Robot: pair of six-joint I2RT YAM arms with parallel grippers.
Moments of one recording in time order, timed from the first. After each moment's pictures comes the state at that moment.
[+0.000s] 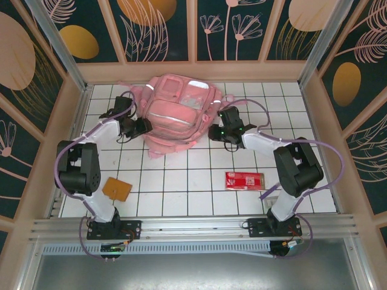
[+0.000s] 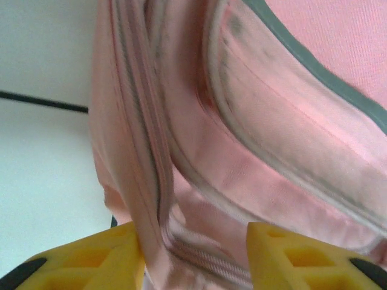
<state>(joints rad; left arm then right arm) -0.12 1.72 1.16 -0.50 0.28 -0.48 0.51 1.72 1.04 -0.16 -0.19 0.47</state>
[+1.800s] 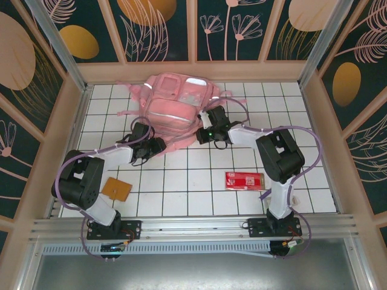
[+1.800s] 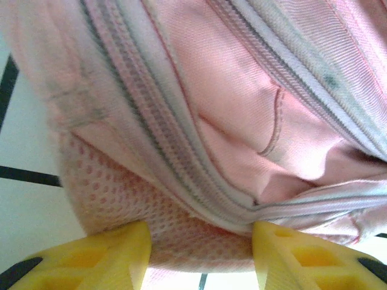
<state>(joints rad) -0.35 1.61 0.75 -0.11 0.12 -0.81 0.55 1.93 1.19 -0.12 -0.25 0.21</state>
